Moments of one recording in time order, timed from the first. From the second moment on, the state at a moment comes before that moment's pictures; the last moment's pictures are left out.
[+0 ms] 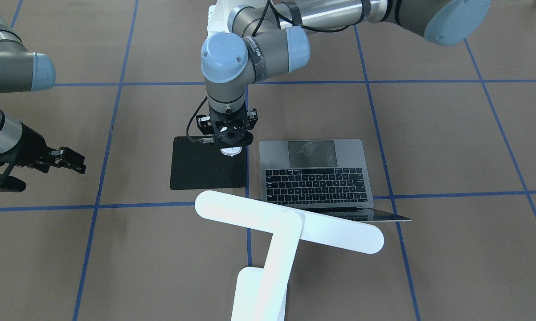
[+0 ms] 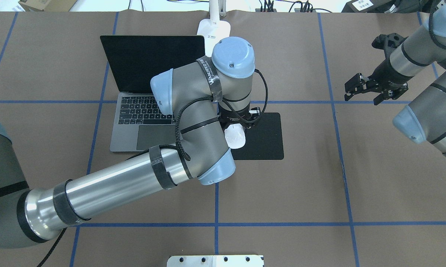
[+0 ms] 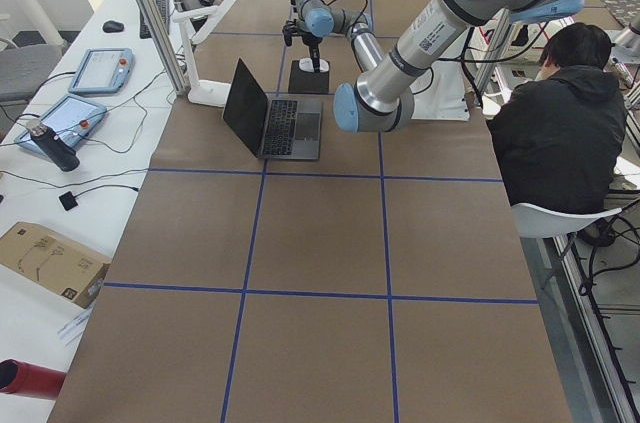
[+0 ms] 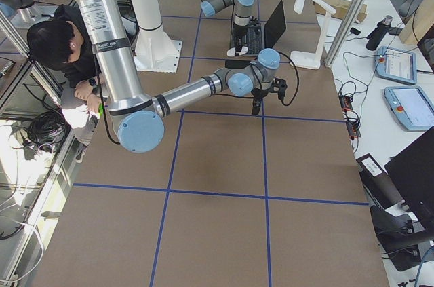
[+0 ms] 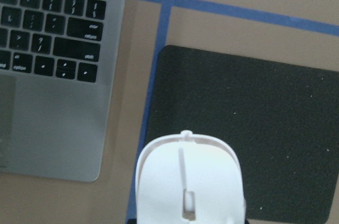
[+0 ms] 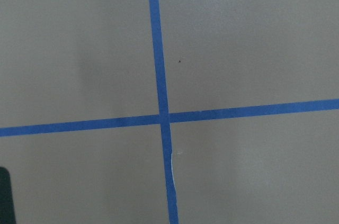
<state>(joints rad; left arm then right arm) -0.54 -2.66 -1.26 -1.53 -2.02 -1.29 1.02 -1.29 1.66 -1.39 2.31 0.86</state>
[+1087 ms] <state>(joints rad) -0.48 -2.71 -1.06 -1.68 -1.93 -1.21 1.03 -1.29 1.66 -1.39 2.31 0.86</state>
